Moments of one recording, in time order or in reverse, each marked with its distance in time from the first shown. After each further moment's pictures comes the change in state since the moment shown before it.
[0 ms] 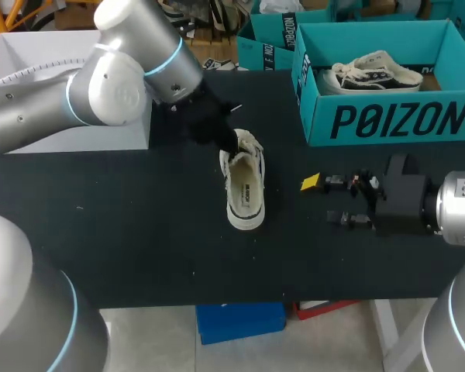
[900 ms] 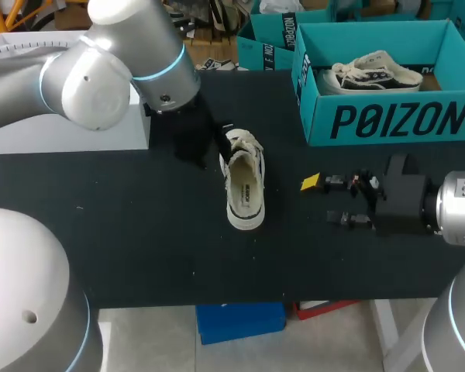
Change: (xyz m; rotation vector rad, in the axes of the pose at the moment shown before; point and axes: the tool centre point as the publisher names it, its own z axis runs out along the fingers) left arm 0.024 -0.060 -0.053 -0.101 0.179 0.177; right arm 0.000 0.000 0.000 0.000 0.000 0.000
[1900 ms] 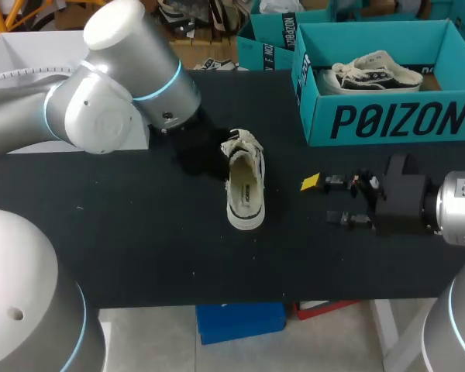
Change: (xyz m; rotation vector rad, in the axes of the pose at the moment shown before) left arm -0.010 -0.027 0.021 0.036 -0.091 -0.060; right arm 0.000 0.000 0.000 0.000 0.000 0.000
